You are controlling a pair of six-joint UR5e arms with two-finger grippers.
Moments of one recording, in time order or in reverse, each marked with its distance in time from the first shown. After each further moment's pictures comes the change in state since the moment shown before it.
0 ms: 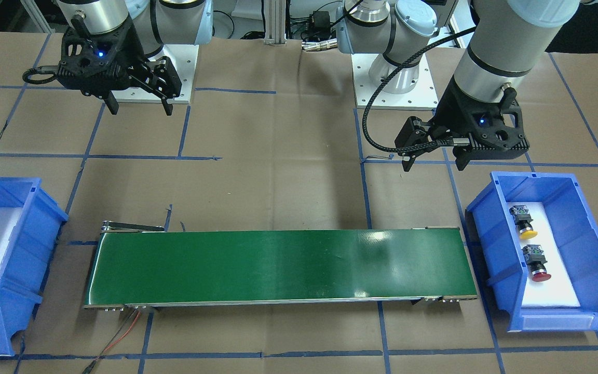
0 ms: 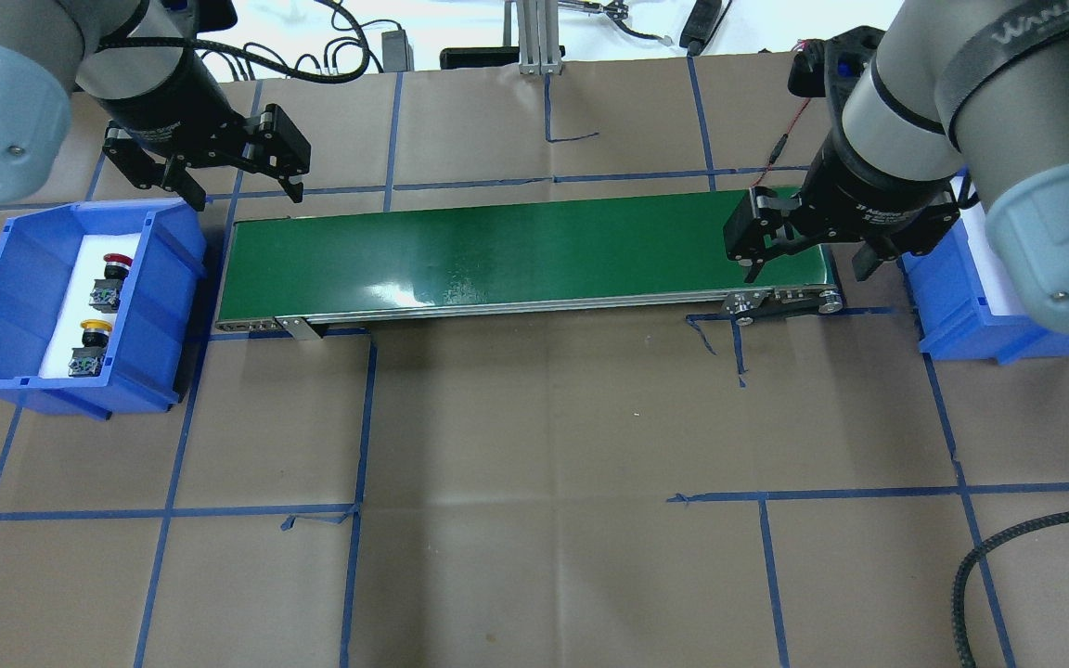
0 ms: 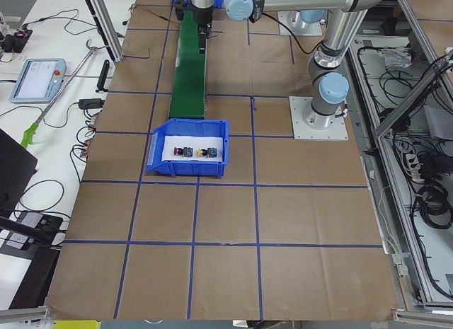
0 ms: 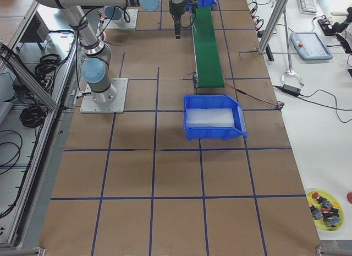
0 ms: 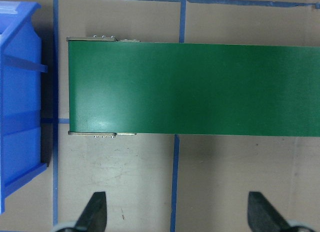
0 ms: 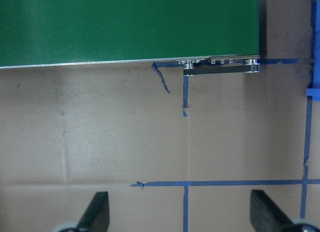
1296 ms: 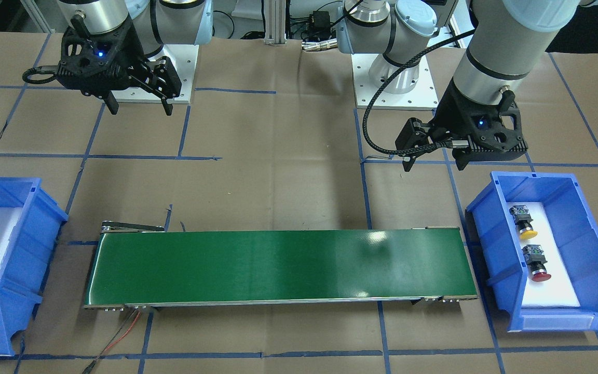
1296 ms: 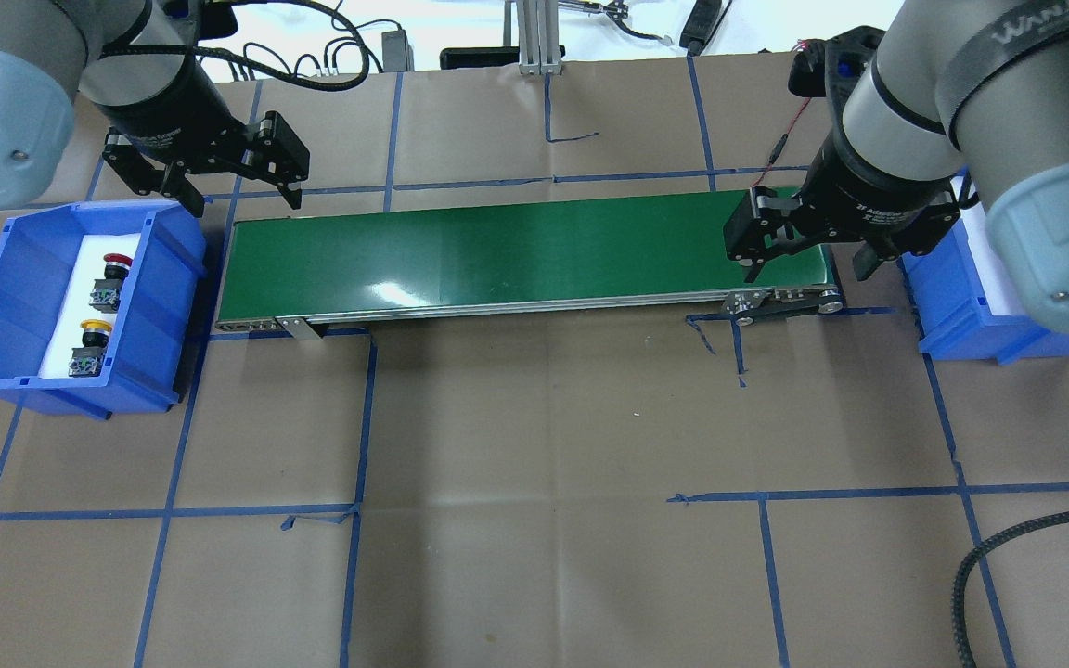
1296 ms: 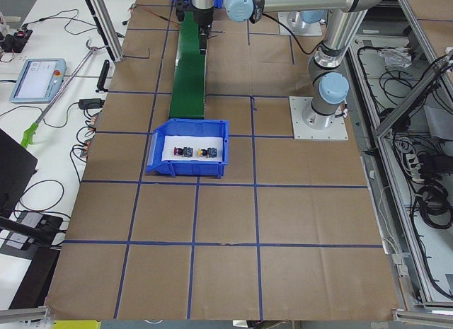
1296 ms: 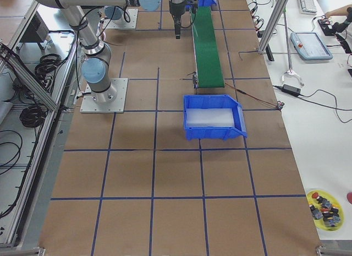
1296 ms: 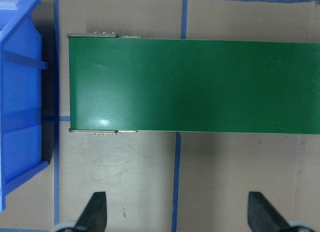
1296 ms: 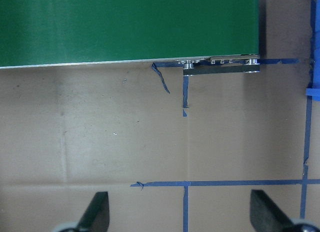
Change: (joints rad) left arm 0.007 0.000 -0.011 -0.003 0.010 0.012; right arm 0.000 0.000 0.000 0.000 0.000 0.000
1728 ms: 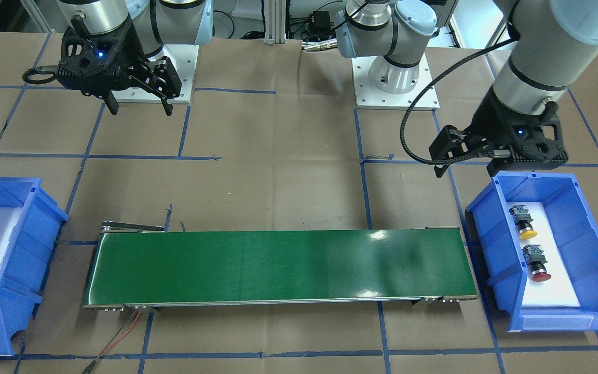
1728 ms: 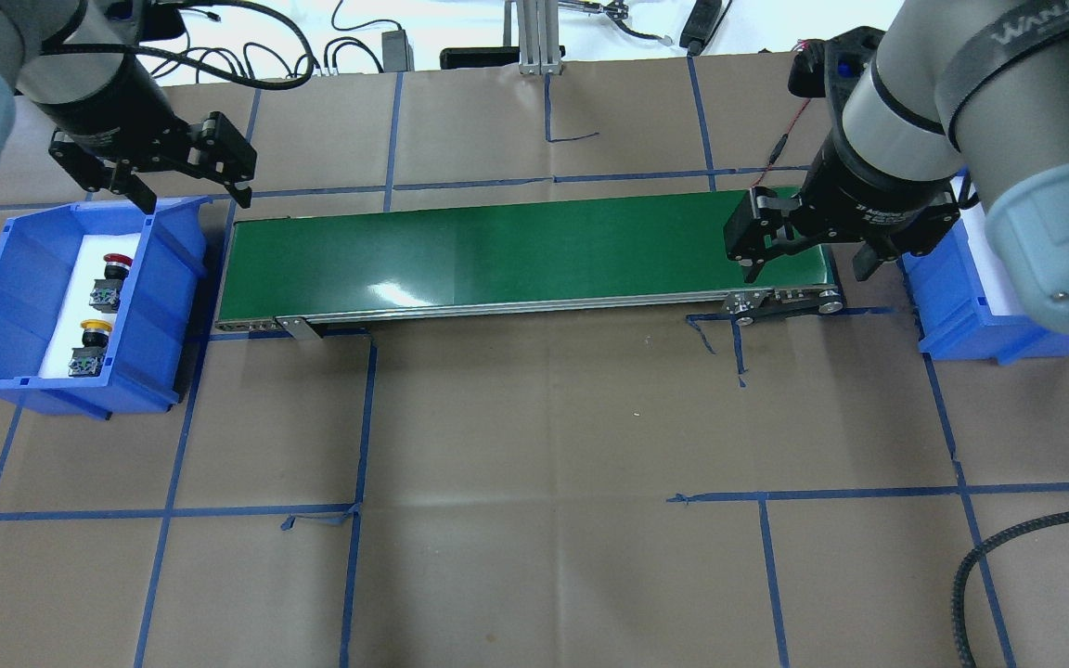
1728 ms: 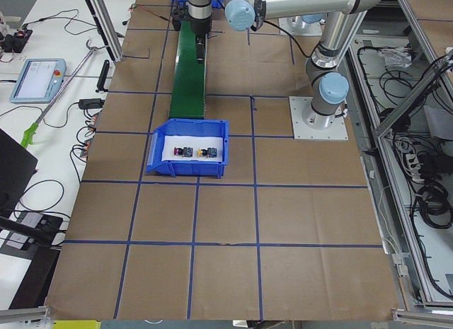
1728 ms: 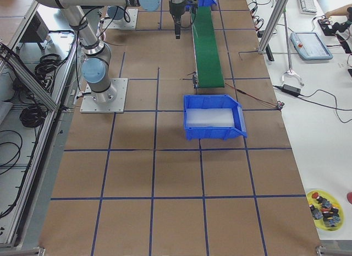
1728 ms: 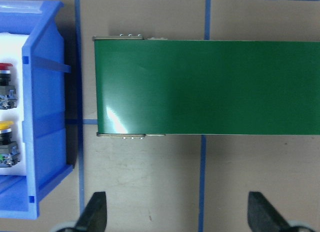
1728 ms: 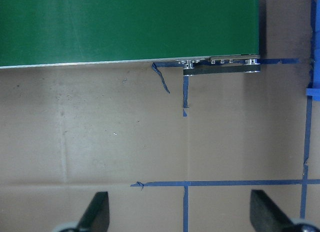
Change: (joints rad) left arm 0.143 -0.009 -0.001 0.003 -0.002 0.161; right arm 0.000 0.000 0.001 0.000 0.000 0.000
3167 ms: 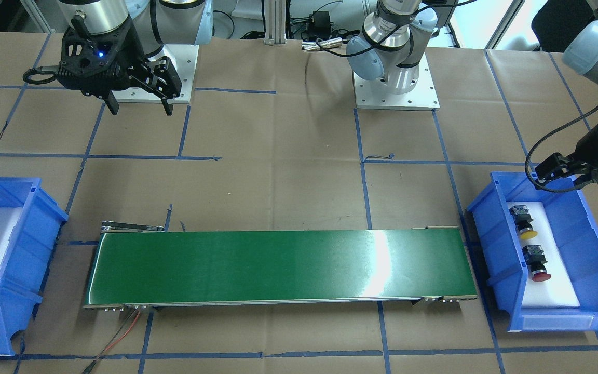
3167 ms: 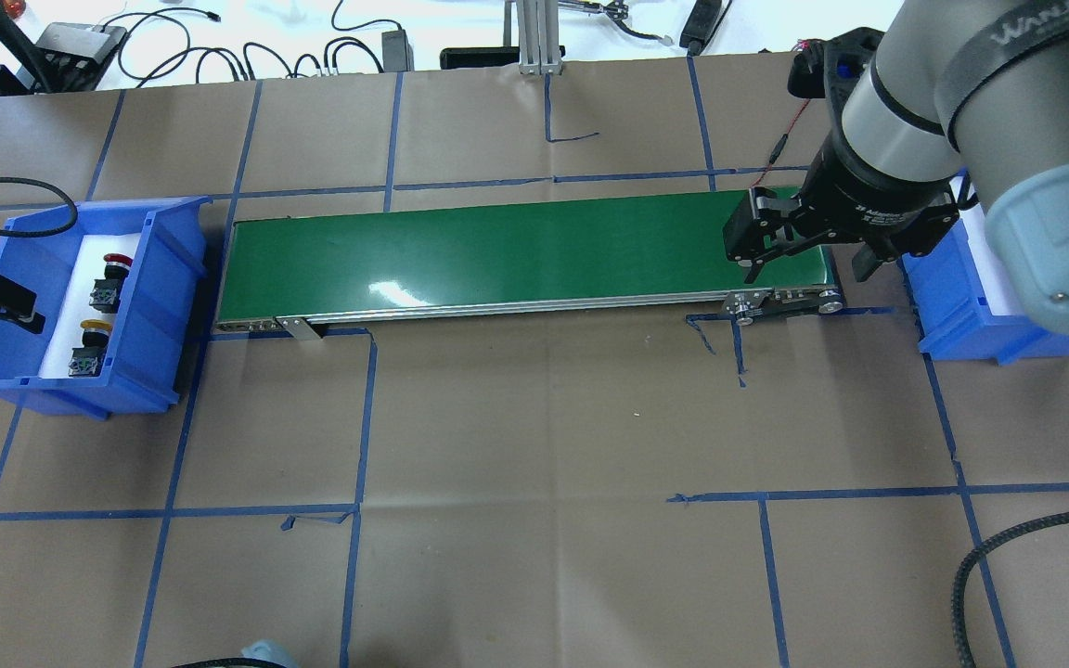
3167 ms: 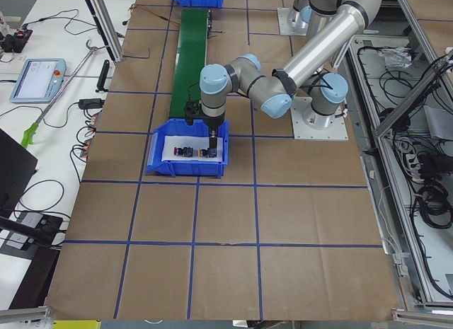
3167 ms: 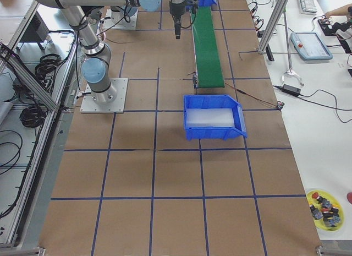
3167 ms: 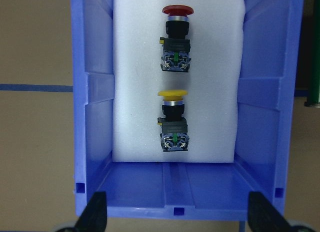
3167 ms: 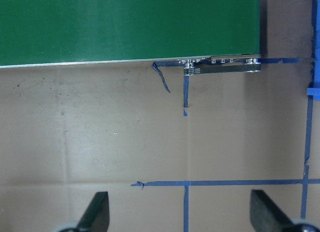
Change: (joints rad) left arm 0.495 -0.077 -0.287 0.344 -0.011 0.501; right arm 0.000 0.000 0.001 0.000 0.002 0.000
